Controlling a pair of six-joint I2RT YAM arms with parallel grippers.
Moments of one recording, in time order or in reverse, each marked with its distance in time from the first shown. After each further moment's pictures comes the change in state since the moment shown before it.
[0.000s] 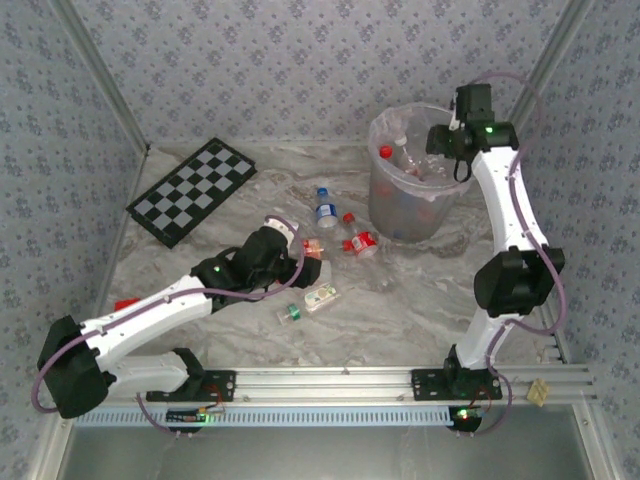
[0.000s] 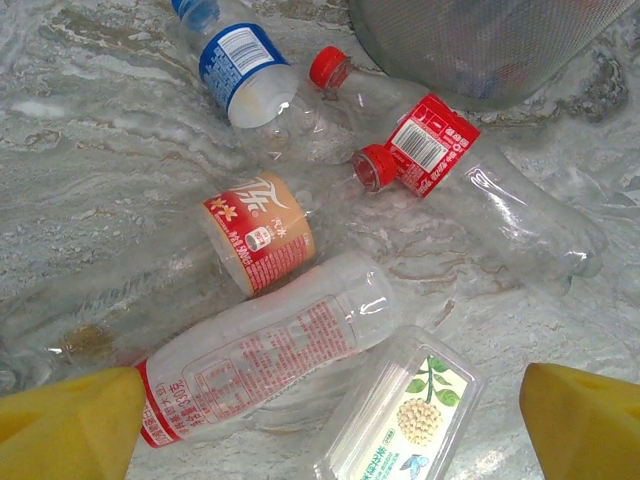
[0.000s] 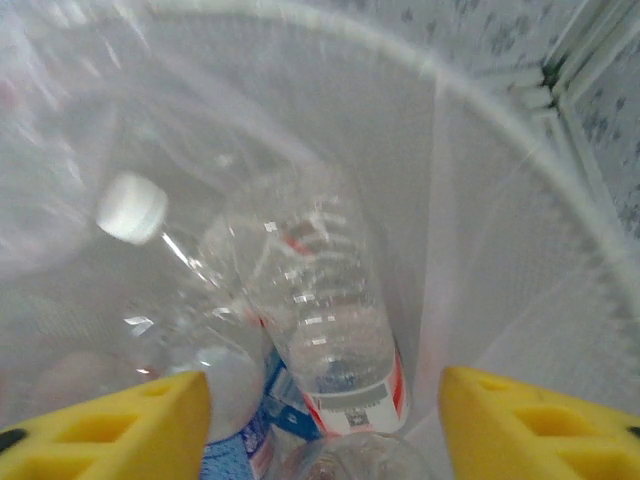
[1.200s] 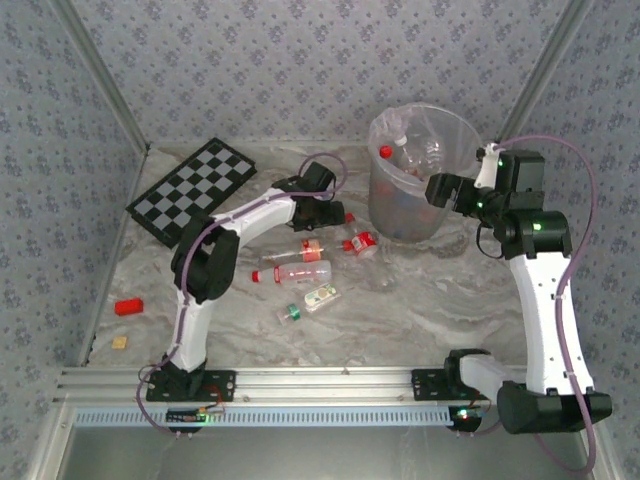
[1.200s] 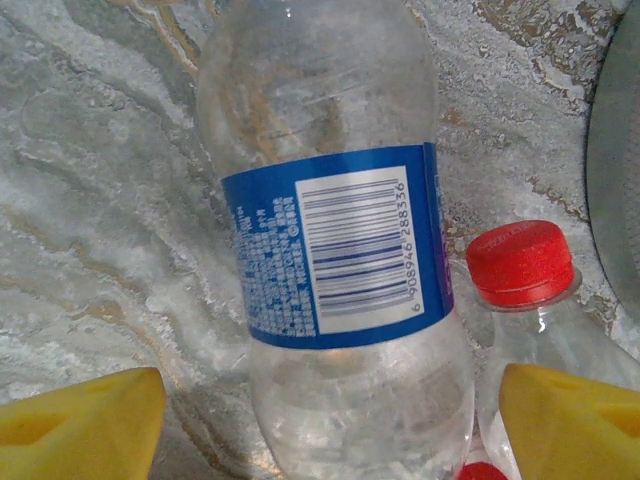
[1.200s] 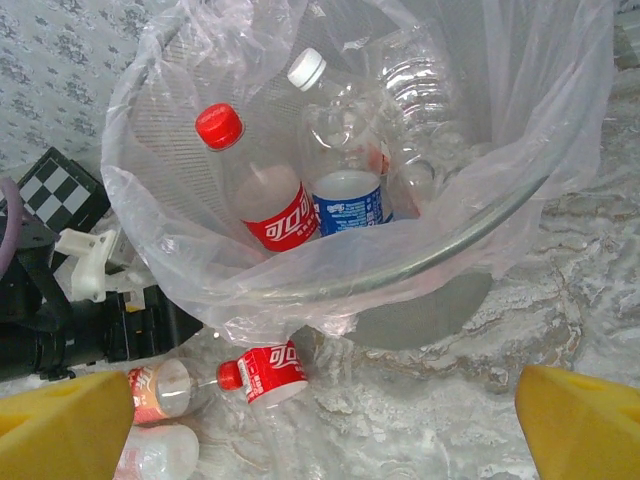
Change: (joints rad) left arm 0.235 0.965 0.838 -0.237 0.183 -0.254; right arm -0.040 -0.674 -0.549 0.006 -0.293 0.085
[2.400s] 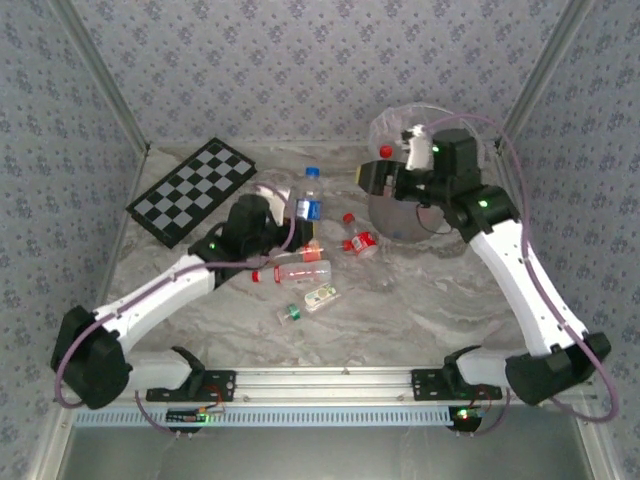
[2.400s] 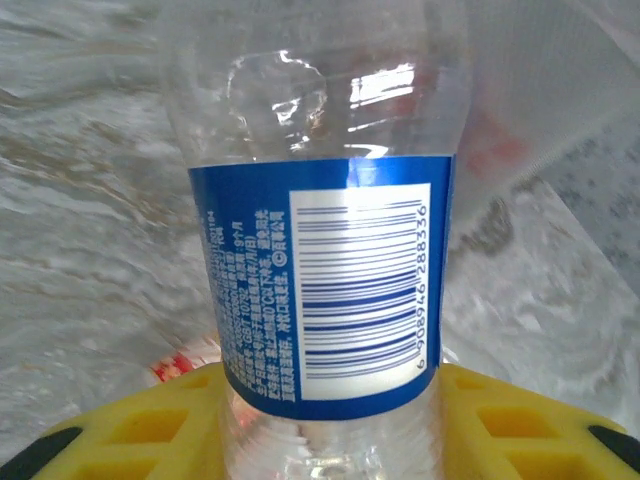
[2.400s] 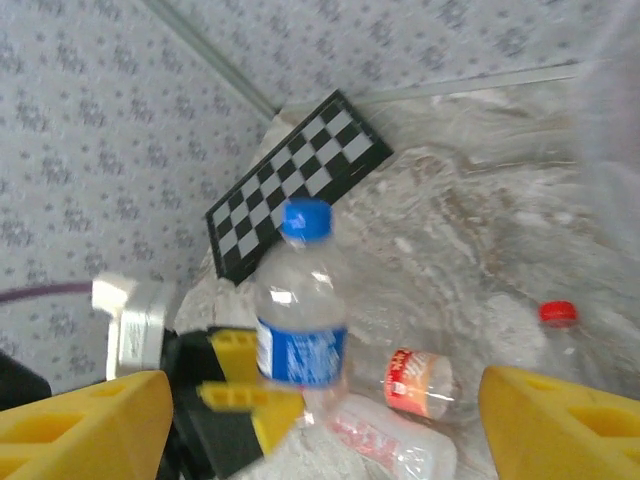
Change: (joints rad) left arm -0.040 -0.899 -0.827 0.523 0.126 0.278; right arm 0.386 0.211 0.072 0.289 -0.235 0.219
